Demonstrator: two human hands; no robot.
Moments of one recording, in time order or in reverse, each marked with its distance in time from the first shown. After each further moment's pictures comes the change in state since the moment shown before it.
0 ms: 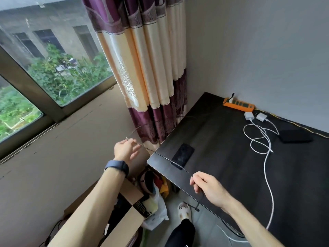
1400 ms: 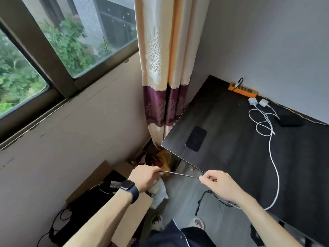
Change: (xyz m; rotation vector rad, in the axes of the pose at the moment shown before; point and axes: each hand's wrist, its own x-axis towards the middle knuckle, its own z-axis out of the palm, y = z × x) left_hand 0.058 -0.113 -0.143 1.560 -0.674 0.806; right_hand 0.003 0.001 0.108 -0.511 0.100 0.178
